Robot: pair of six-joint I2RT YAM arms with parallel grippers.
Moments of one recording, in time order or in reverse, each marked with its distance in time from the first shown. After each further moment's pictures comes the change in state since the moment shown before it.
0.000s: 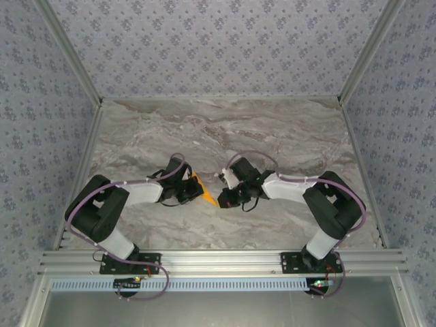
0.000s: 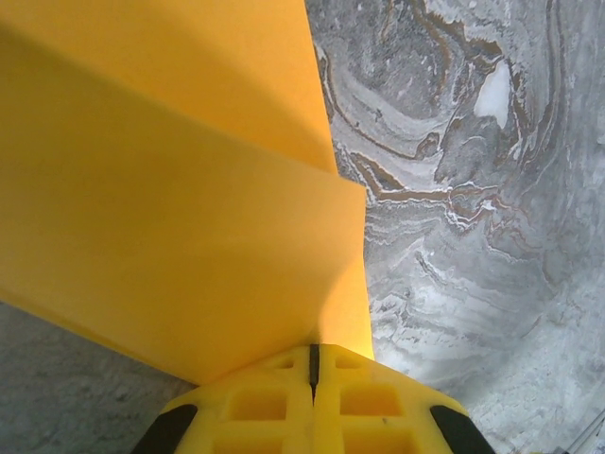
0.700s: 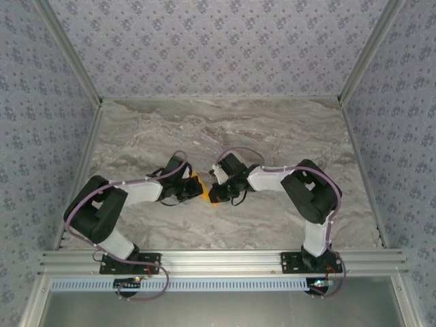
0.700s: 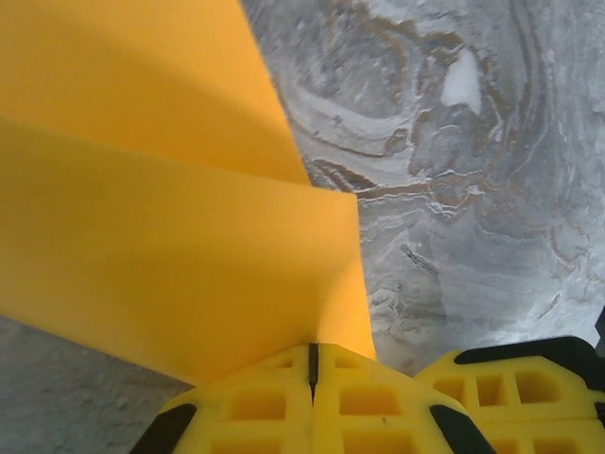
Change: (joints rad) left arm 0.003 -0.026 0.029 -0.053 -0.016 0.150; right arm 0.015 0.214 0.152 0.025 0.006 0.003
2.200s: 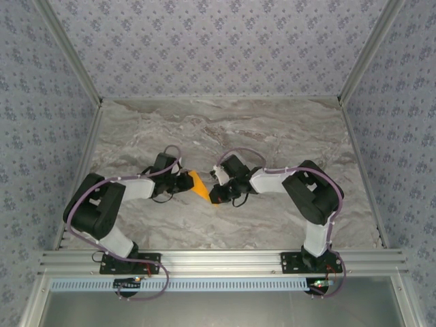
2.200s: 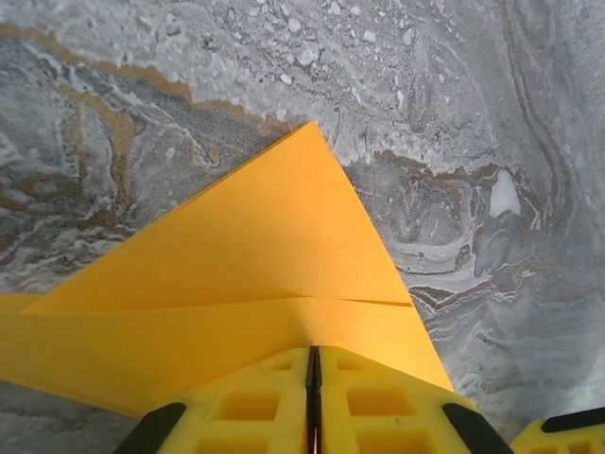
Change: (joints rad) left arm 0.160 0.035 -0.051 0.137 0.019 0.231; right arm -0.010 -0.017 -0.063 0.078 -0.012 -0.024
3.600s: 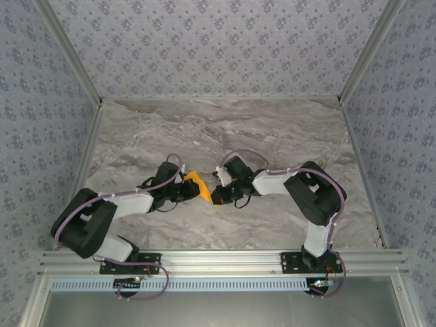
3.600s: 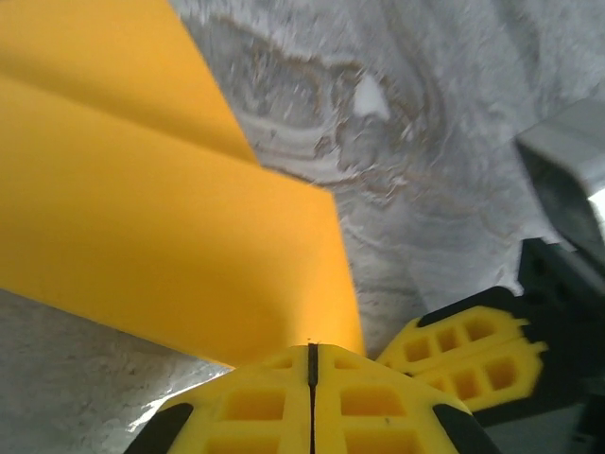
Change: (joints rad) left arm -0.144 -0.131 -0.127 0.114 0.018 -0.181; right arm -0.008 -0.017 -0.044 0.042 -0.023 0.005
